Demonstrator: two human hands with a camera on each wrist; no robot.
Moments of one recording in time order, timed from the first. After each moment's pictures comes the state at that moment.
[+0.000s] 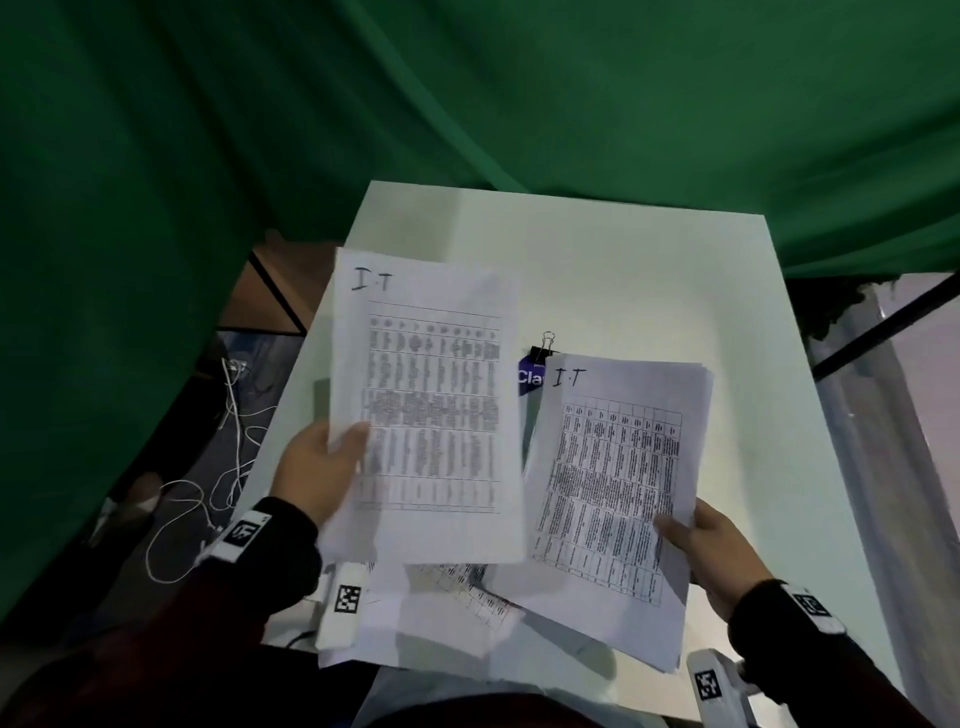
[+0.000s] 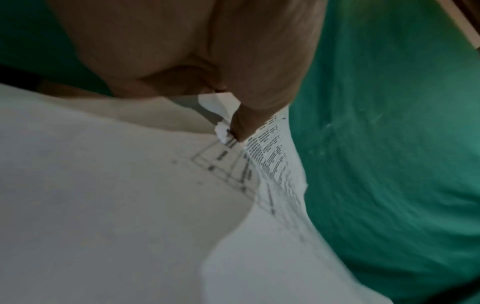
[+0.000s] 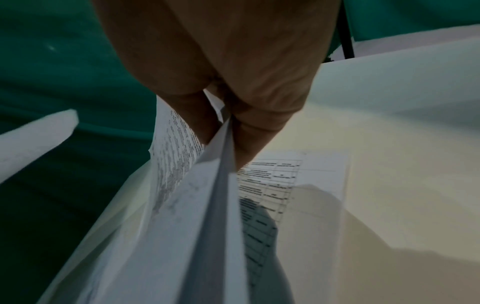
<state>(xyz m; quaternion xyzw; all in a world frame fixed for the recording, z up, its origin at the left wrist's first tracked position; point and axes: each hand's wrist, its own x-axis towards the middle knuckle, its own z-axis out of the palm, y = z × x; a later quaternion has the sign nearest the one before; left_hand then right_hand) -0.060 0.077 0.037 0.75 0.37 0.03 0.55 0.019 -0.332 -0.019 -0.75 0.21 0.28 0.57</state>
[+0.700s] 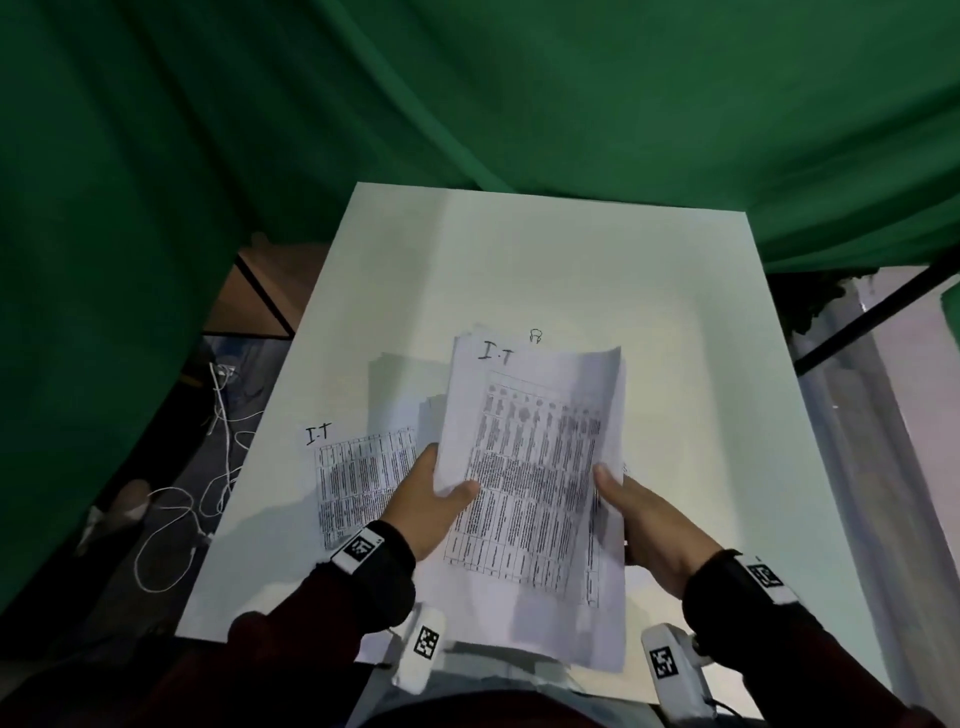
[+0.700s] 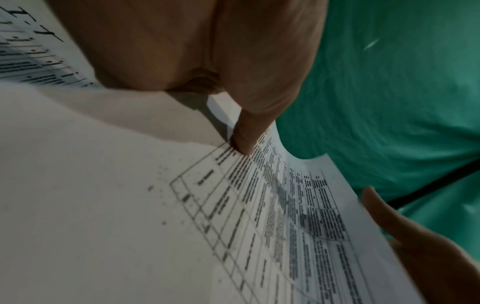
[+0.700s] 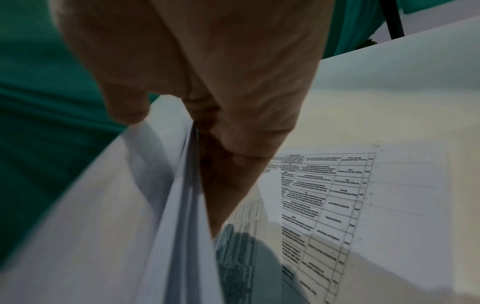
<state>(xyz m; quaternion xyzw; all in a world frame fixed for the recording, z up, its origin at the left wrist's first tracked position) -0.053 -0.014 -0.013 0.73 0.26 -0.14 0.61 0.017 -0.284 0.022 -0.67 0.13 0.44 0.58</state>
